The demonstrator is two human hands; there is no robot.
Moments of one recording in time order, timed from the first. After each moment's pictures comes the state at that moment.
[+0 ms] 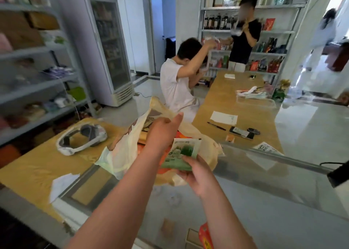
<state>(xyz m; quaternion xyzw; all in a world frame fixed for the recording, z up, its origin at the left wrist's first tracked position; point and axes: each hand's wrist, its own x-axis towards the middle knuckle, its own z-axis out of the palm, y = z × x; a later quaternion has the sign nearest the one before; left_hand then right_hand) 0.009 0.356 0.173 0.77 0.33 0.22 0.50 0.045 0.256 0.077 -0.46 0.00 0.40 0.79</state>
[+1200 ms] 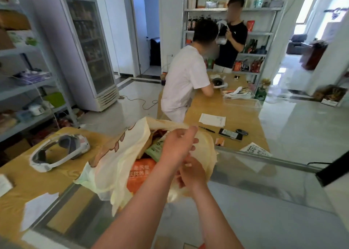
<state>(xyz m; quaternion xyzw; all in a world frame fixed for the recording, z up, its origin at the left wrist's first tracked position) 0.052 0.328 0.159 0.68 0.27 0.15 0.66 0.076 0.275 0.072 -0.77 -0.08 0.23 0.59</state>
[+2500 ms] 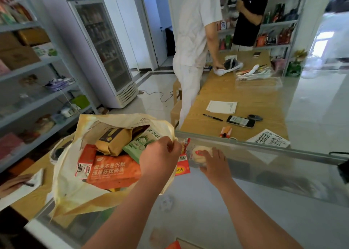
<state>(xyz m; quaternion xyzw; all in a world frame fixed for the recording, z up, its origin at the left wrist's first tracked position) 0.096 0.277 0.094 0.90 0.32 0.25 0.13 0.239 0.186 -0.068 -0.92 -0.33 -0.04 0.19</state>
